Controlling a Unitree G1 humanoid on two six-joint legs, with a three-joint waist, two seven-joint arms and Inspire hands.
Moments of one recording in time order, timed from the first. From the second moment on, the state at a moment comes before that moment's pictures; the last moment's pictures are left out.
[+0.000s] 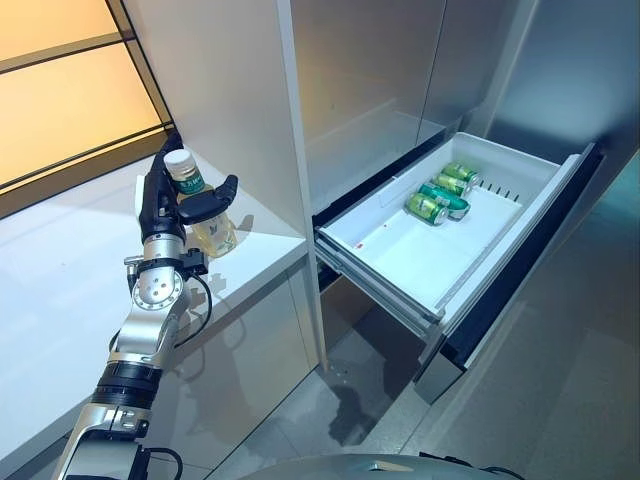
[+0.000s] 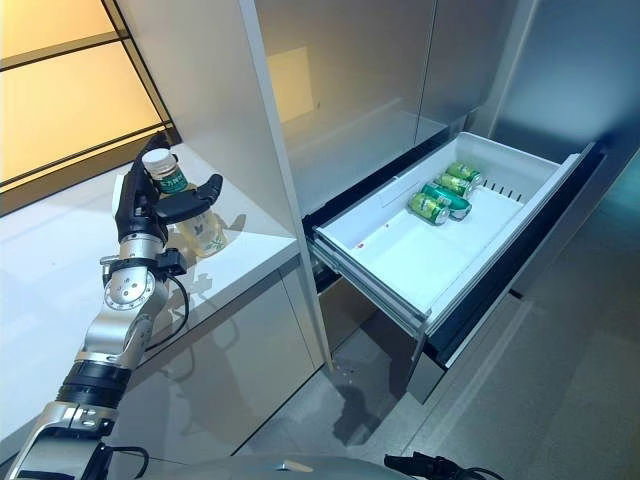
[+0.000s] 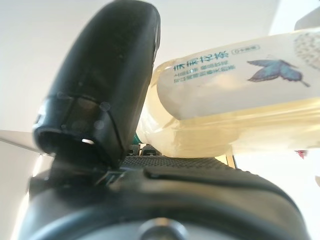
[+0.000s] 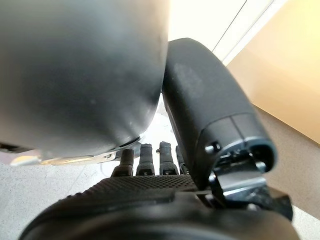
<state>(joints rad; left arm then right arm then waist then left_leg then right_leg) -0.25 0.50 -0.01 0.13 -0.36 -0.12 0.33 0.01 -0.25 0.13 1.25 0.43 0.17 0.18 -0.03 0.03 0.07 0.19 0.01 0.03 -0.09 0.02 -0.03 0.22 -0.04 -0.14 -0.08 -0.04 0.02</state>
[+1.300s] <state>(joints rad) -0.25 0.46 -0.02 0.13 -0.47 -0.13 0.39 0.01 -0.25 0.13 1.23 0.42 0.19 0.18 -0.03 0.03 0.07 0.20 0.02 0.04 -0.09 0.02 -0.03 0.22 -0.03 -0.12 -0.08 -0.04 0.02</state>
